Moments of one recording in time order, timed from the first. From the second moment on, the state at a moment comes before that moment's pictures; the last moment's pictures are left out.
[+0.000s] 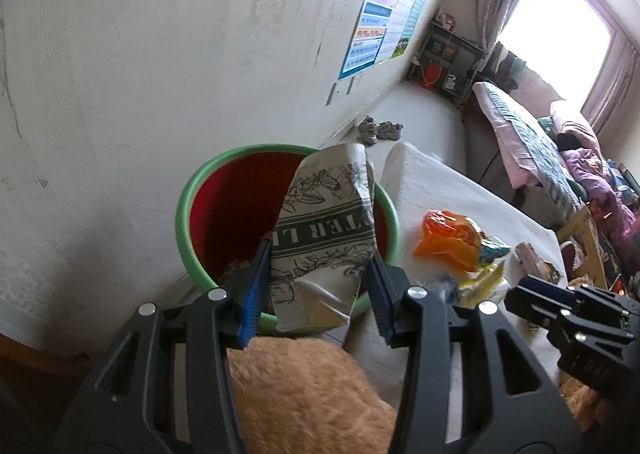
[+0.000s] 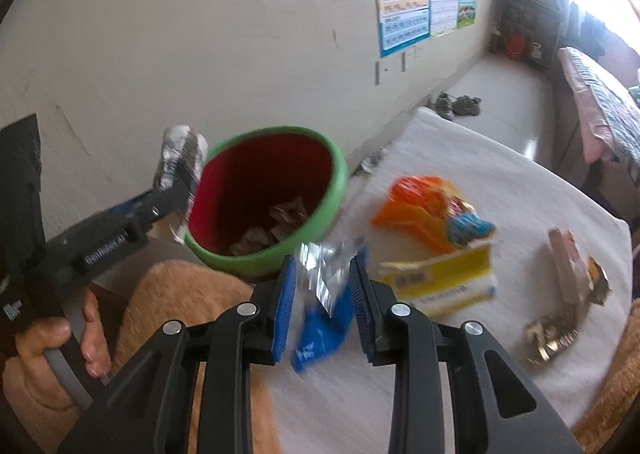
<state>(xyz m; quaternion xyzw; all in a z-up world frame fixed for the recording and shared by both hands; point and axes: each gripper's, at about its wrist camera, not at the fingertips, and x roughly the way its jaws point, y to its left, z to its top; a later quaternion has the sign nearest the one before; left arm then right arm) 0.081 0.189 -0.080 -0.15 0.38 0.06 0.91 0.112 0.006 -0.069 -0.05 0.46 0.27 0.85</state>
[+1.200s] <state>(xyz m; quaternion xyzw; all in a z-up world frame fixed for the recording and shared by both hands) 0.089 0.220 -0.096 -0.17 0.40 0.06 0.90 0.141 -0.009 -0.101 0.04 0.54 0.27 0.80</state>
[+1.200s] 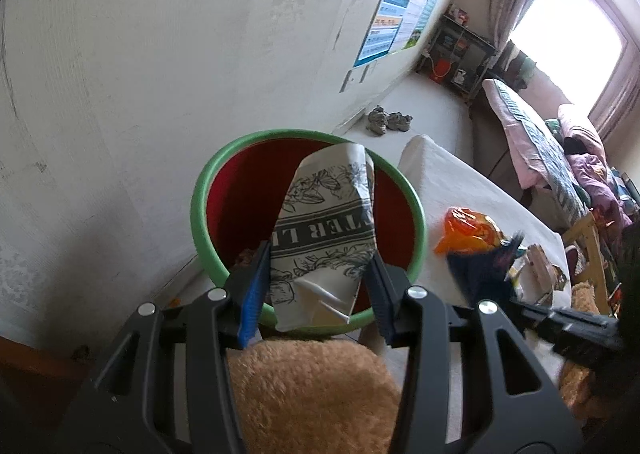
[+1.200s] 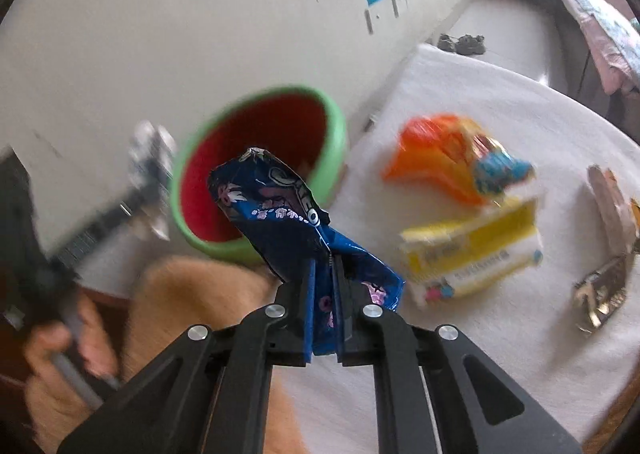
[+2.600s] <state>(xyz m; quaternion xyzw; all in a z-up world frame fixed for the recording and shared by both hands) 0.091 0.051 -0.109 -0.04 0.42 -0.08 0.90 0.166 -0.269 -0.158 0.22 0.56 -0.07 0.79</state>
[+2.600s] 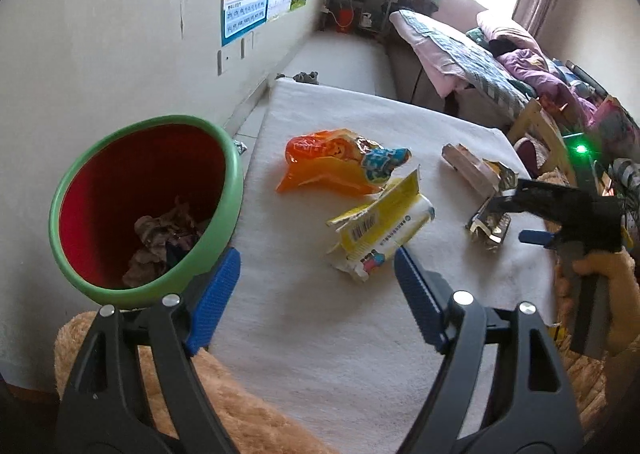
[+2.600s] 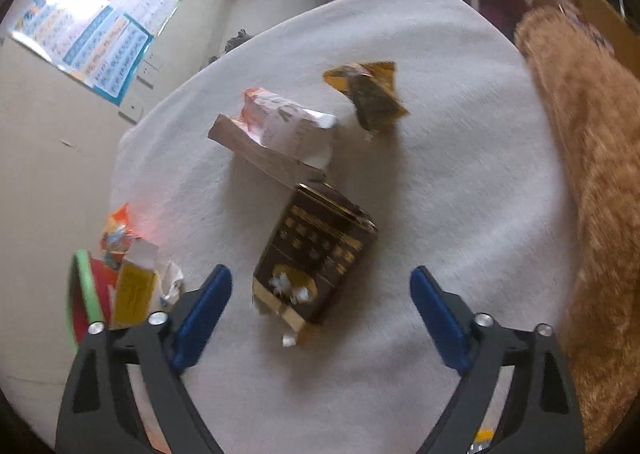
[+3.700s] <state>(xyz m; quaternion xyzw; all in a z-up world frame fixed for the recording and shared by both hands) 0.161 -0.028 -0.187 0.11 0.55 -0.12 0.82 0.094 -0.246 -0.147 0.16 0.57 0.08 0.80</state>
